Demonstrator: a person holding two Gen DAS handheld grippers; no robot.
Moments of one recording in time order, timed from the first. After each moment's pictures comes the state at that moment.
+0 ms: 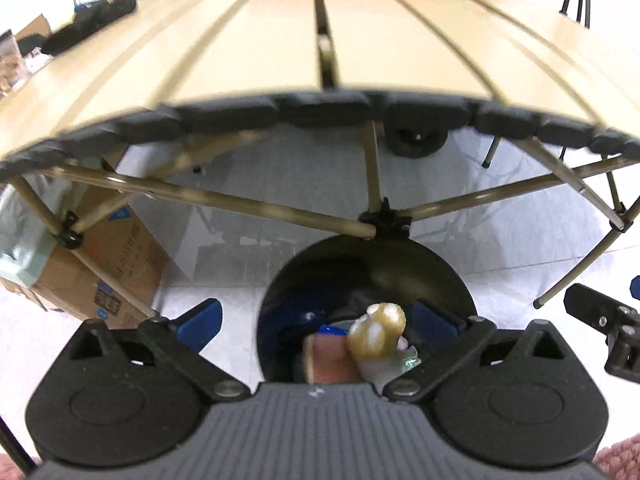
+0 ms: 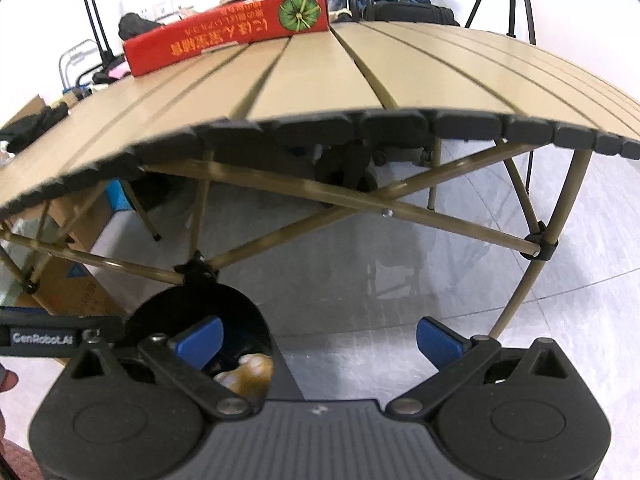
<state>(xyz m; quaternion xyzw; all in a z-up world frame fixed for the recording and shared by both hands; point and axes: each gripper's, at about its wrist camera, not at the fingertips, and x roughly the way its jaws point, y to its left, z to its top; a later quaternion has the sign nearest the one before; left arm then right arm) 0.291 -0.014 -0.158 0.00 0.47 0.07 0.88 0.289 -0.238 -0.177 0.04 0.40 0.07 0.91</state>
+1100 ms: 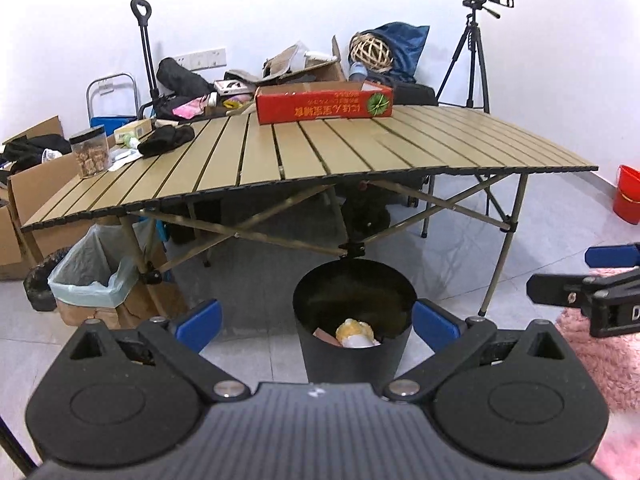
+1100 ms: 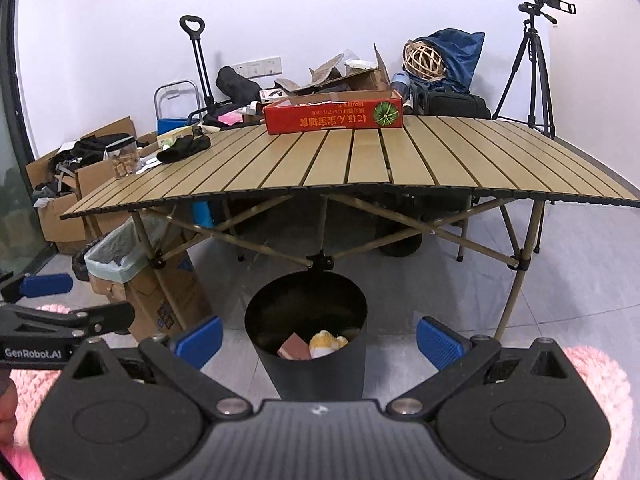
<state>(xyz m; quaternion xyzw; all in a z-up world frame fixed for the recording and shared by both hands) 0.020 0.010 -0.054 0.03 0.29 -0.01 0.96 0.042 -0.213 -0.069 0.02 0.31 0.14 0.94</state>
